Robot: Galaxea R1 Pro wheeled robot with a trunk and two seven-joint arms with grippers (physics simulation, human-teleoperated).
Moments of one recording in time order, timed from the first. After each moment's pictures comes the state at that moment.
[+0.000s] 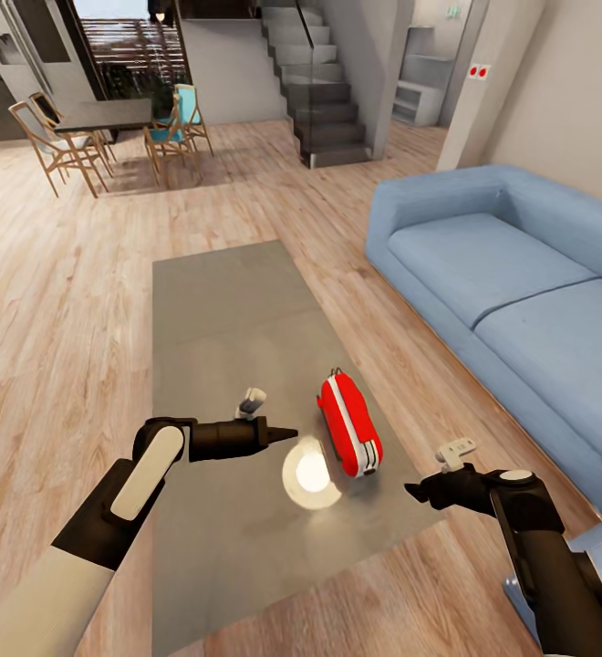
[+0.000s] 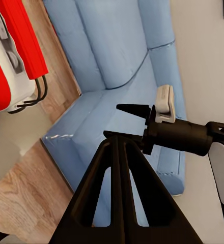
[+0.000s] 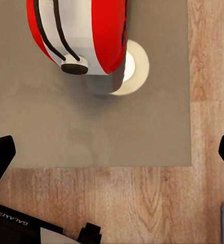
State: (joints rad) left arm -0.67 0.12 -0.30 -1.31 0.99 1.03 -0.34; right arm -0.39 -0.08 -0.15 -1.52 0.56 0.87 0.81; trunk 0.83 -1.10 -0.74
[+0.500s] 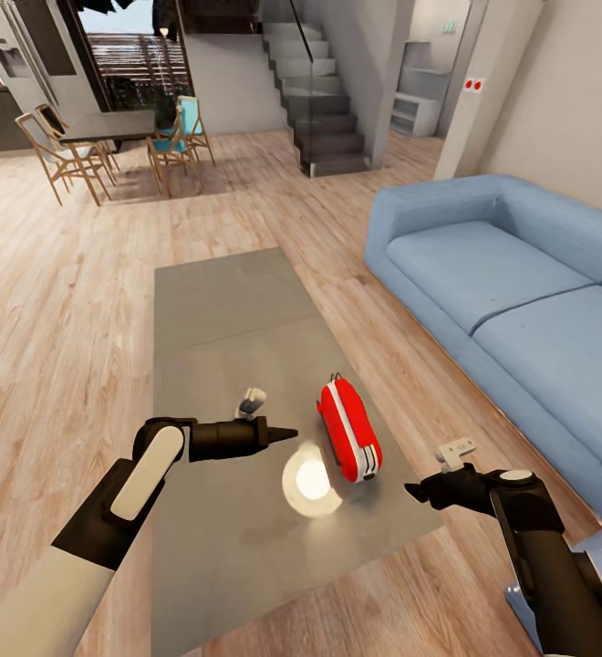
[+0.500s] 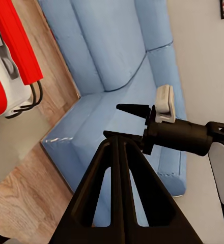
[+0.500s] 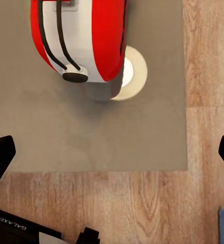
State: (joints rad) left arm -0.67 0.12 -0.30 -1.31 0.99 1.03 -0.34; right arm -0.39 -0.08 -0.15 -1.52 0.56 0.87 0.81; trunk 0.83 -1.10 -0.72
